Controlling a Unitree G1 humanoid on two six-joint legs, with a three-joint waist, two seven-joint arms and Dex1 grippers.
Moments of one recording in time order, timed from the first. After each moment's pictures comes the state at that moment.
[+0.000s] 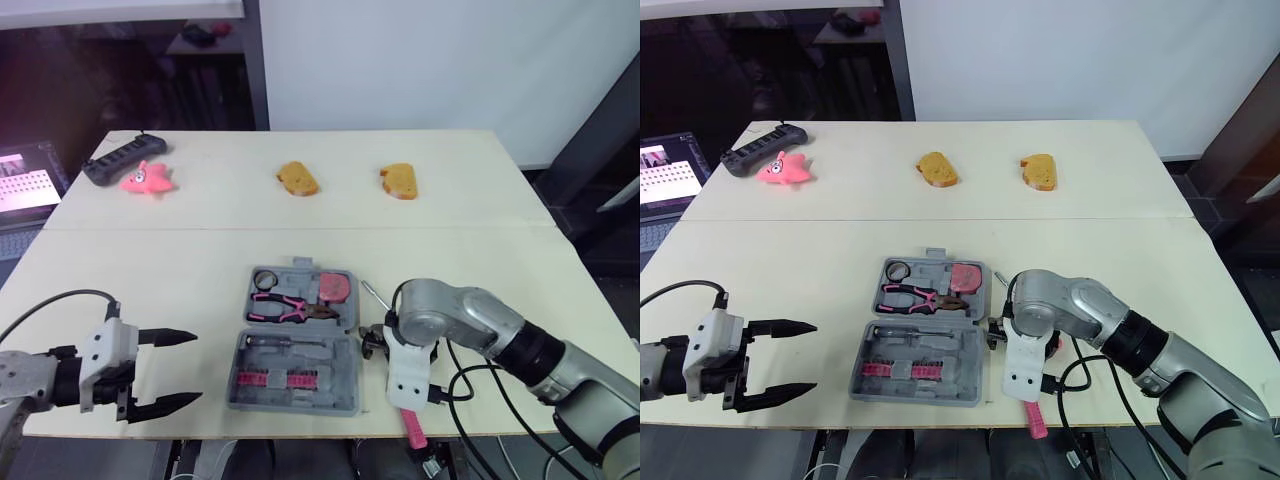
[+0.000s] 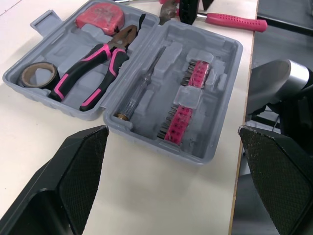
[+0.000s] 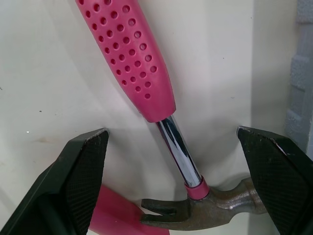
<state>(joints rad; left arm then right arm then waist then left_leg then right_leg) 0.31 0.89 0.36 -0.26 -0.49 0.10 -1.35 -0.69 -0.75 0.76 -0.06 -0.64 -0.58 1.53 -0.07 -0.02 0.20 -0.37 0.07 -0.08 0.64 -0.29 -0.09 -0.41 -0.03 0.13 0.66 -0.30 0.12</state>
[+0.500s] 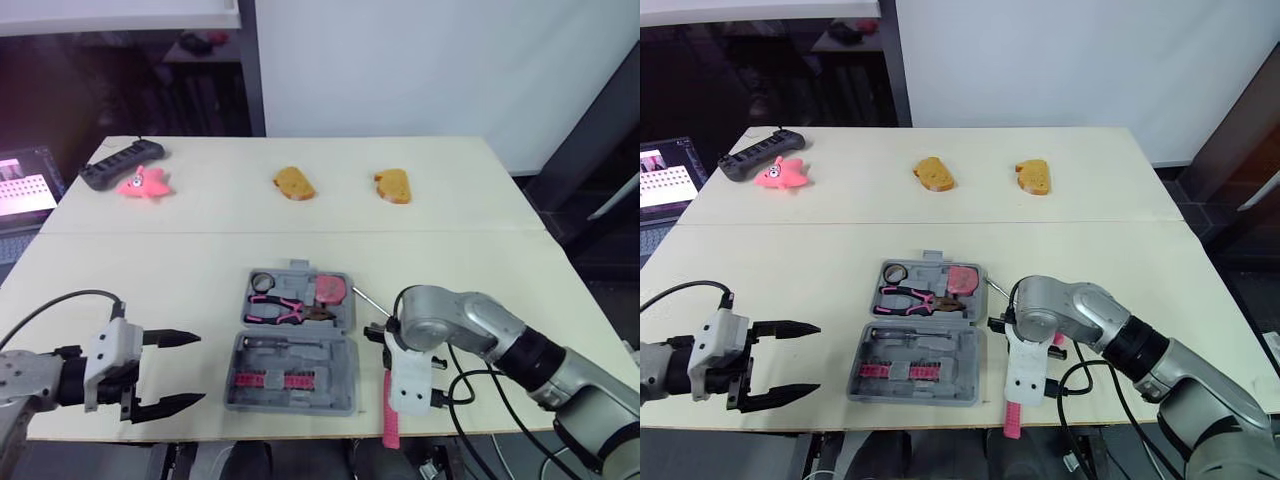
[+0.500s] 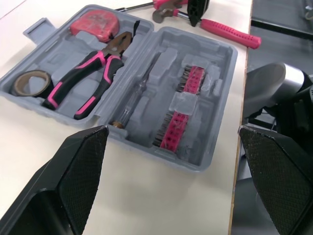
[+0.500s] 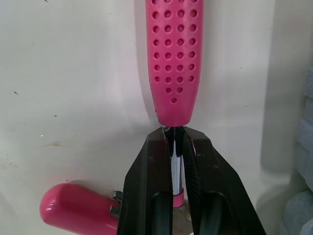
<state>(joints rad) 0.30 0.89 0.33 -0.25 -0.49 0.10 -1.35 -0.68 -0.73 0.75 -0.01 -0.68 -0.64 1.49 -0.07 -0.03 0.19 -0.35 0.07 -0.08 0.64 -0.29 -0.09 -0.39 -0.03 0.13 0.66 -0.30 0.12</state>
